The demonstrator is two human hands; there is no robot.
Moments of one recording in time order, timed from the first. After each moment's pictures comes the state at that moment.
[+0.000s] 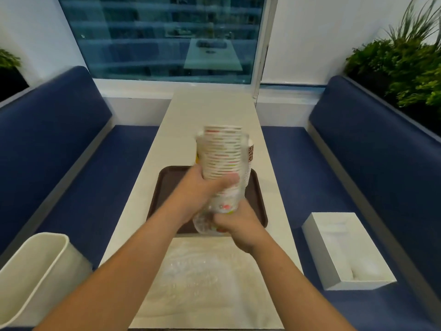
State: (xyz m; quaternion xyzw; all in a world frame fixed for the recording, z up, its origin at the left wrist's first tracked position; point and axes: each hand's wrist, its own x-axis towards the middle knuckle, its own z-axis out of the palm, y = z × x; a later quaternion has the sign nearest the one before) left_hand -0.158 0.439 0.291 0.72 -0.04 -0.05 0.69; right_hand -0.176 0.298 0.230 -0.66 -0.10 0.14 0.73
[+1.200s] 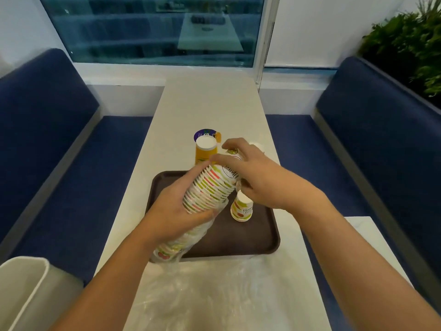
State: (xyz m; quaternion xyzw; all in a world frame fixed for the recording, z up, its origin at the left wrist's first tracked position) left_hand -0.088 0.498 0.243 0.86 -0.09 -0.04 0.50; right_hand -0.016 0.269 0.289 -0.92 -0.37 -0.01 0.12
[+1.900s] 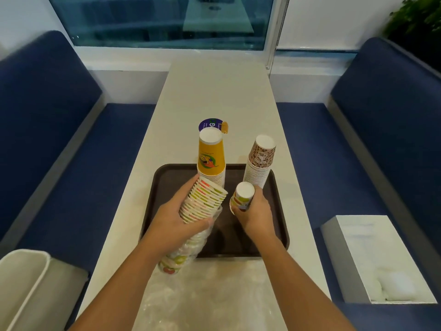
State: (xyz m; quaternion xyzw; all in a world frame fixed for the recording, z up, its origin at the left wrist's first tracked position) left_hand -0.081 0.506 0.176 0.85 0.02 -0.07 0.52; right_hand -0.007 0.292 0.087 -0.88 0.14 0.08 0.45
